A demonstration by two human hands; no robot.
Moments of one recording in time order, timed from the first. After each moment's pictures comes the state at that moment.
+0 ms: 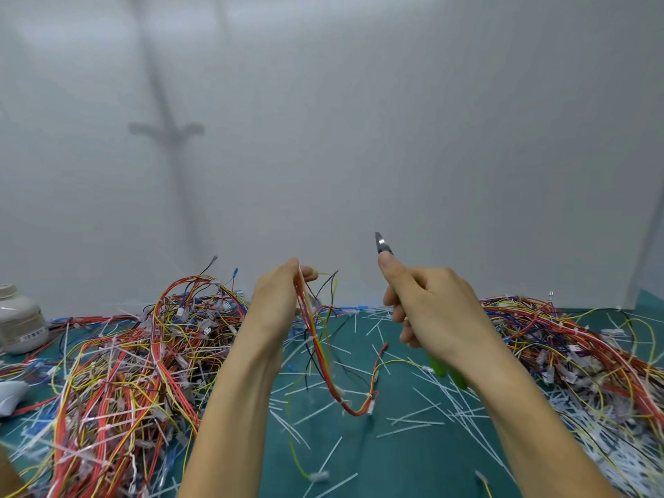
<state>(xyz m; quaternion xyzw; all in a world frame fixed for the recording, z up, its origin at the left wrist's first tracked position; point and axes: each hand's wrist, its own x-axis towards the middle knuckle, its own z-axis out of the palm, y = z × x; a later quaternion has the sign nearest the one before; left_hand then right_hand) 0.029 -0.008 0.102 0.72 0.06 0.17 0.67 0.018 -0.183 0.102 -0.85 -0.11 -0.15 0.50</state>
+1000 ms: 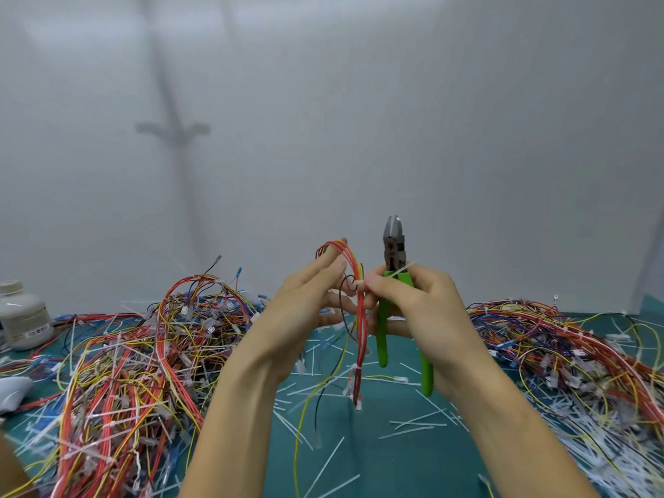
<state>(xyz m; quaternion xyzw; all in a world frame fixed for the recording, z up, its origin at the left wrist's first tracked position) 0.016 -0.014 0.101 0.72 -0.13 0.07 0.68 0.011 -0.164 0.099 -0.65 -0.16 -0.05 0.74</state>
